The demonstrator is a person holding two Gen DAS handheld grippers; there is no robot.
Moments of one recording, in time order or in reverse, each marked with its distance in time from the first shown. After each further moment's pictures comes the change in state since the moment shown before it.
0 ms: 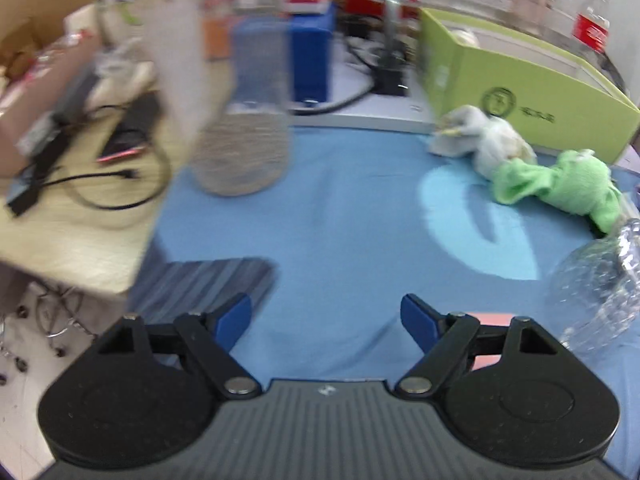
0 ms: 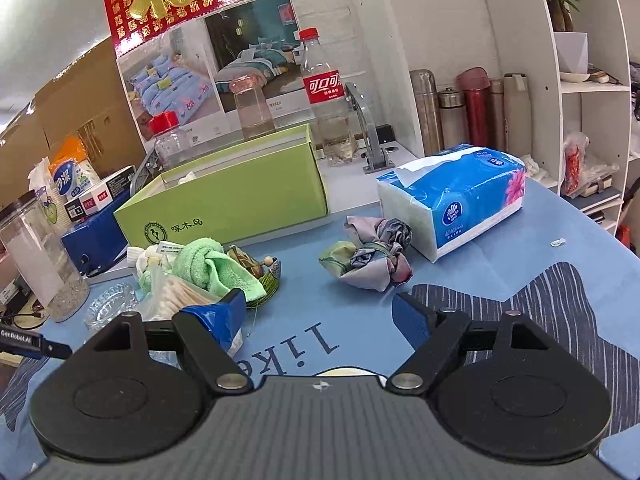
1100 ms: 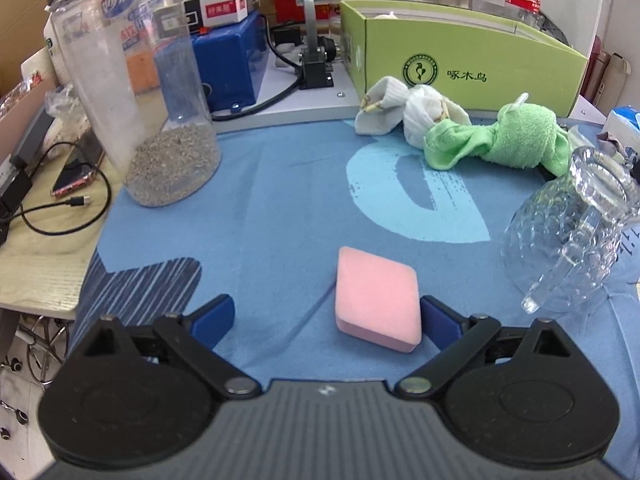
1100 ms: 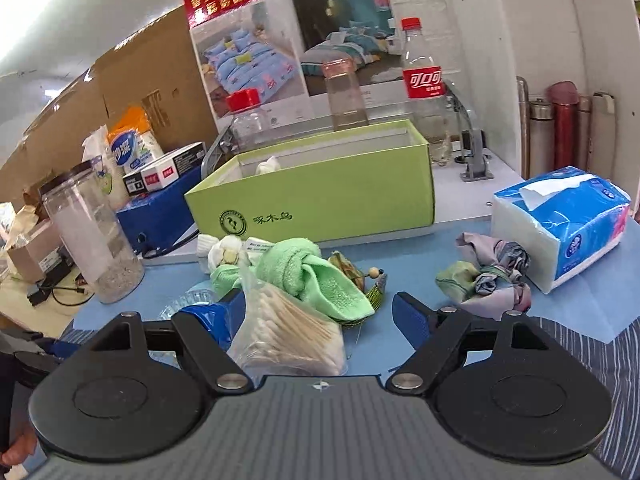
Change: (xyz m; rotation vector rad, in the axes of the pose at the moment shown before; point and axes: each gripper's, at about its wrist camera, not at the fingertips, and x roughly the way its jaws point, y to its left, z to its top) left arm 0.016 -0.047 -0.020 0.160 -0.046 -0.078; right arm 0.033 0.056 0.010 -0.124 0.069 0.179
